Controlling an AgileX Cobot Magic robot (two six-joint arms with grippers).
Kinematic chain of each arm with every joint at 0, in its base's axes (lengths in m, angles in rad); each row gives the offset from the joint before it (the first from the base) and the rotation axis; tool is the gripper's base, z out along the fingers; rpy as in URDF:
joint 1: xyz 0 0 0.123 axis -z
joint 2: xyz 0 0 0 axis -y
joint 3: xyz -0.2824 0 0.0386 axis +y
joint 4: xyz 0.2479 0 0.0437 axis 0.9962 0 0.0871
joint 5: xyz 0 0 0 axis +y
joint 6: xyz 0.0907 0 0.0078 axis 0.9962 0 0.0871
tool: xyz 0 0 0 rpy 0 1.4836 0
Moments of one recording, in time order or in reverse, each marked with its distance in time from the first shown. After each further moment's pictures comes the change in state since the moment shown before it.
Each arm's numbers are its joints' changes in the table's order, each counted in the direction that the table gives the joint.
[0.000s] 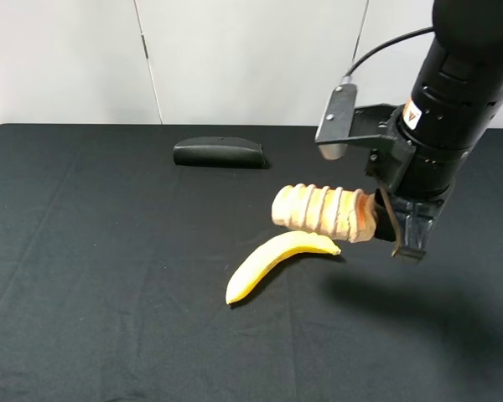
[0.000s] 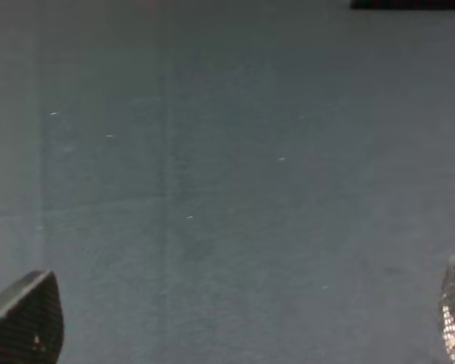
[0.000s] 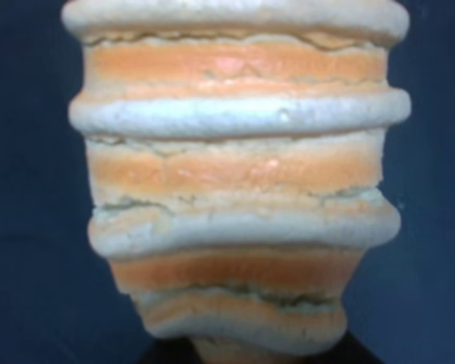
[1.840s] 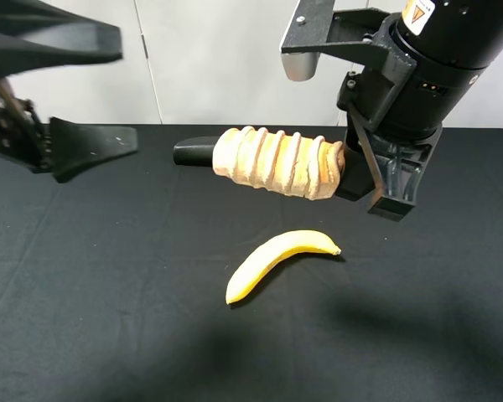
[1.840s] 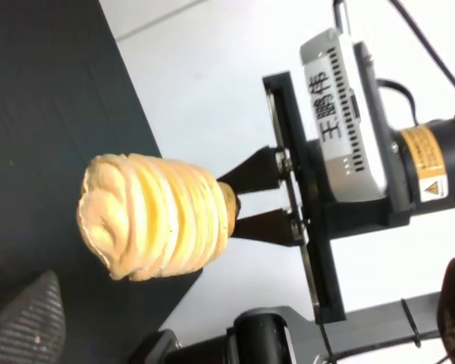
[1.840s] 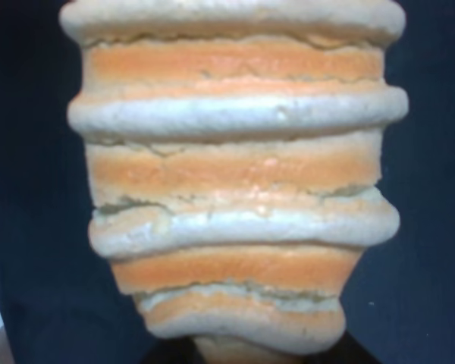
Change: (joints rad) left arm 0.047 -1.166 -0.030 -1.572 0.008 0.936; right arm -0.099 0.046 -0.216 0.079 0.091 0.016
